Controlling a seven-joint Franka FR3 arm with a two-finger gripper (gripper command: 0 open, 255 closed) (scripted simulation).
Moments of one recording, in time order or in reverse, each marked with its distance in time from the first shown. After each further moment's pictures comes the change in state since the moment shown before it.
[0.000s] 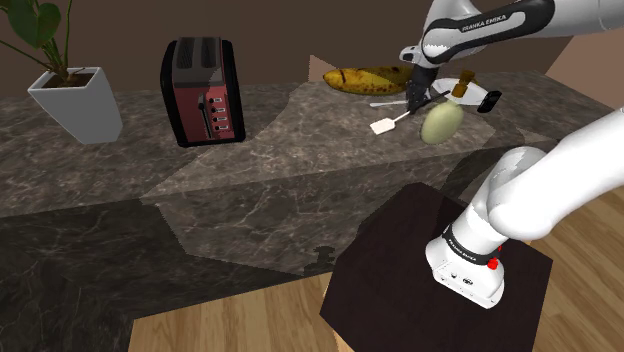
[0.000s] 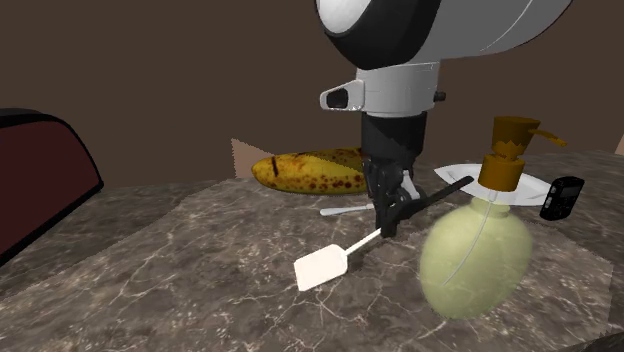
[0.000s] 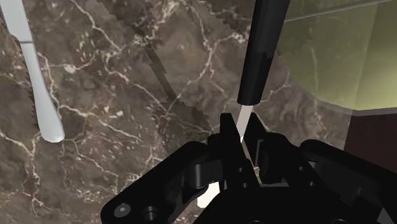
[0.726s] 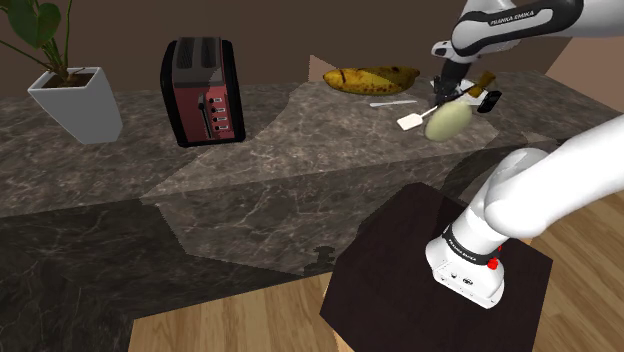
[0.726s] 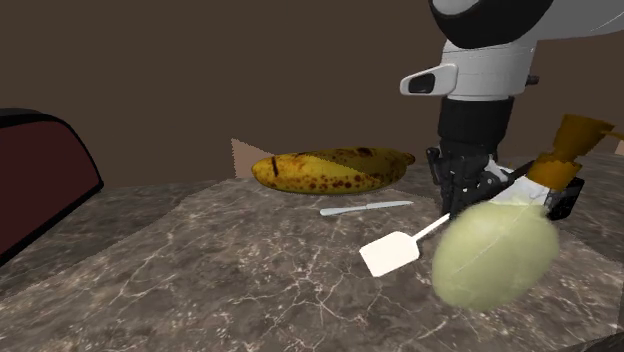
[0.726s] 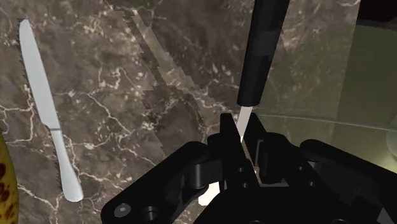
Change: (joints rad) arm -0.085 -0.047 -0.122 0.045 -0.065 -0.039 -0.181
